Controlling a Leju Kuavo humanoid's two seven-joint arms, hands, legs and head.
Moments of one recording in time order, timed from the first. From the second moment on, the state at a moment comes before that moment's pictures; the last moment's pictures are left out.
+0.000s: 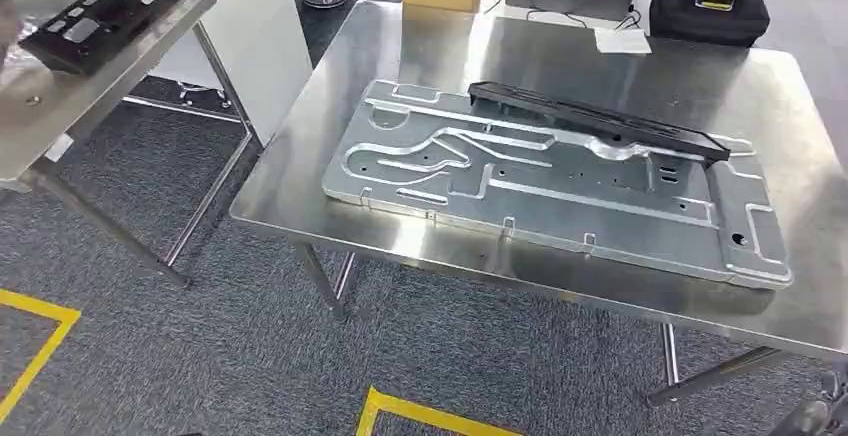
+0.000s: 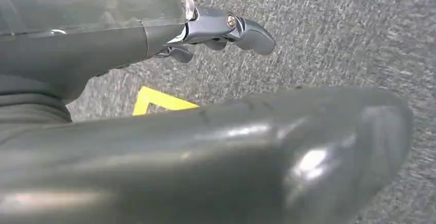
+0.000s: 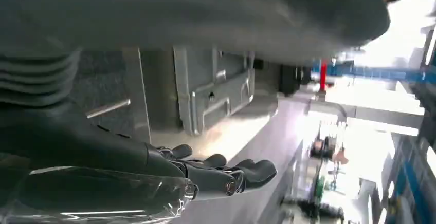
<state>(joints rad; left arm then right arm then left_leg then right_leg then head) -0.06 0.09 0.32 -0.22 -0.17 0.00 -0.39 0.51 0.31 -0.21 -2.11 0.23 -0.46 -0.35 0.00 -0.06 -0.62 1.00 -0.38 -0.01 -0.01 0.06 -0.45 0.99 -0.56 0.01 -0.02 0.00</state>
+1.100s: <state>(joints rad) -0.04 0.04 0.37 -0.22 -0.17 0.00 -0.39 0.49 0.34 -0.31 -1.95 0.41 -0.39 -0.23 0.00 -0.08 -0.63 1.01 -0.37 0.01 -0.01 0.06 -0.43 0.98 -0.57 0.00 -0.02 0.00</state>
